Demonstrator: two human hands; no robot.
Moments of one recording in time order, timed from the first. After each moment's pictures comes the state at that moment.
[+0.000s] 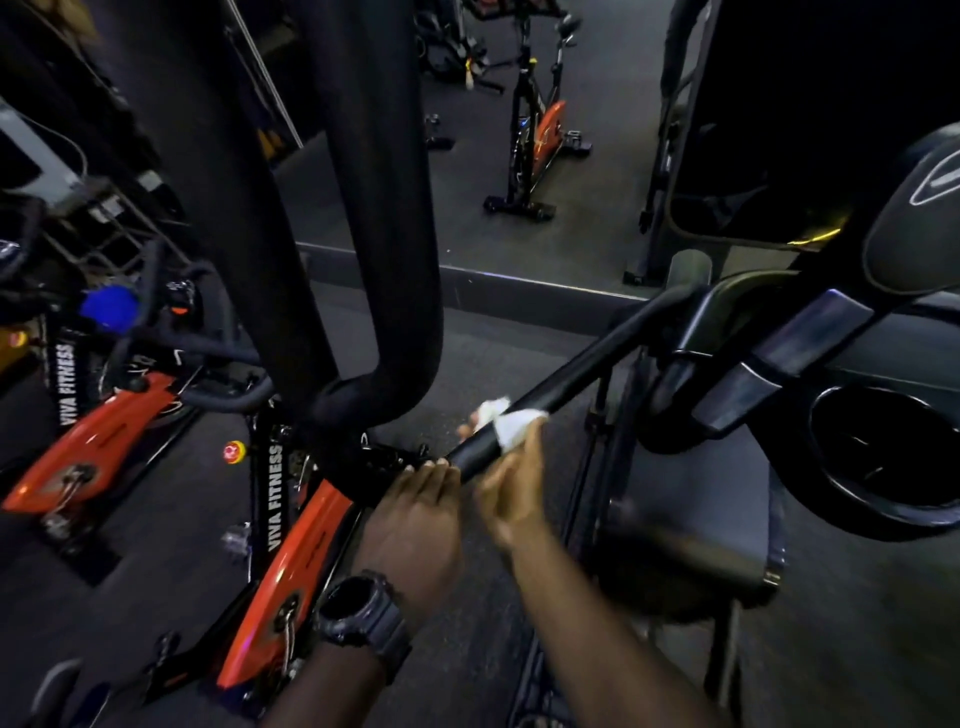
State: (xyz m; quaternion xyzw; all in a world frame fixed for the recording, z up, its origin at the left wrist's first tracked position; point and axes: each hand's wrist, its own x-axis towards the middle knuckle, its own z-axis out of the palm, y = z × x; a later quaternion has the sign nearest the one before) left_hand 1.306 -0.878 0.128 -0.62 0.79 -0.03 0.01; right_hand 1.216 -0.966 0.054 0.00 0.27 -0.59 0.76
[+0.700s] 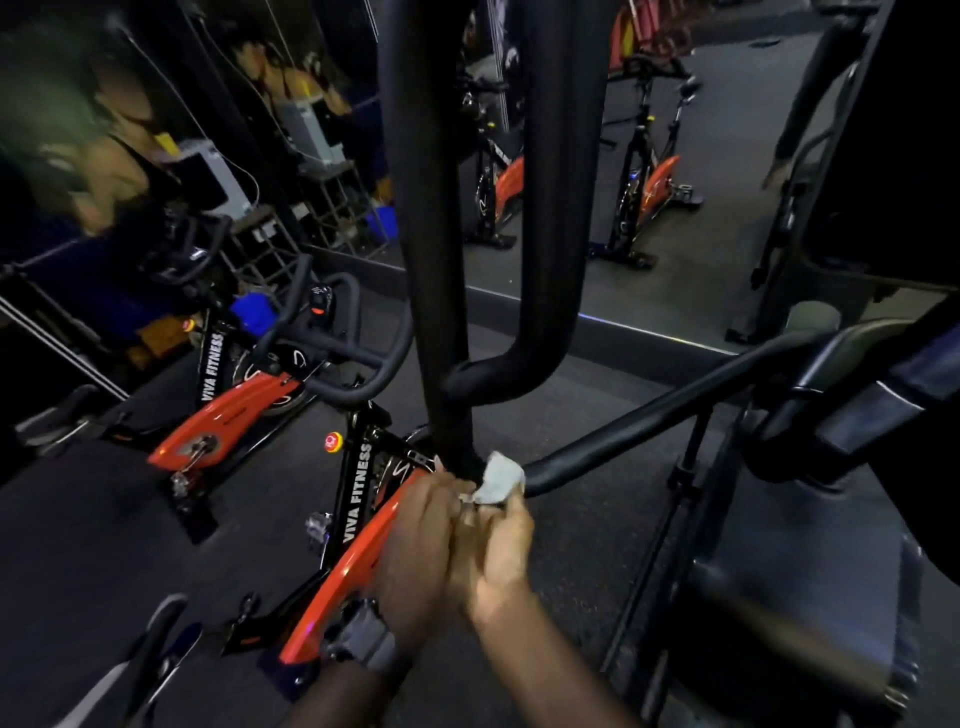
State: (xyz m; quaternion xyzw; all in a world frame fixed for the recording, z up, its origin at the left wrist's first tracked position) left_hand 1.355 -0.818 0.131 -0.65 0.69 0.00 -0.33; right_hand 1.289 -0.868 0.099 0.08 0.17 -0.40 0.89
